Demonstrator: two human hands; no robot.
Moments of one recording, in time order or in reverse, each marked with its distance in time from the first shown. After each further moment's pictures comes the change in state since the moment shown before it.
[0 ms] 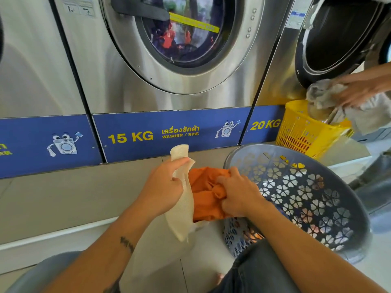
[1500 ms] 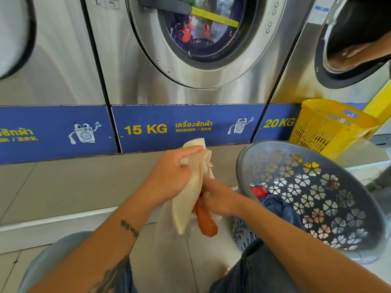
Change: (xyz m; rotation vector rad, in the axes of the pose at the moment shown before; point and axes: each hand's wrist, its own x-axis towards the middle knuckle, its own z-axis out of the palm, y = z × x) left_hand -0.014 0.007 -0.029 -0.135 -0.006 0.026; right_hand 0.004 -0.064 0.028 0.825 -0.298 -0.359
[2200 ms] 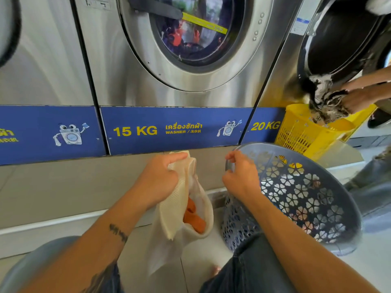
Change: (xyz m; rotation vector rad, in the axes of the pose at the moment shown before) left_hand -0.012 0.000 -0.003 0.028 0.007 -0.080; right_hand -0.022 0.005 -0.052 -0.342 0.843 0.269
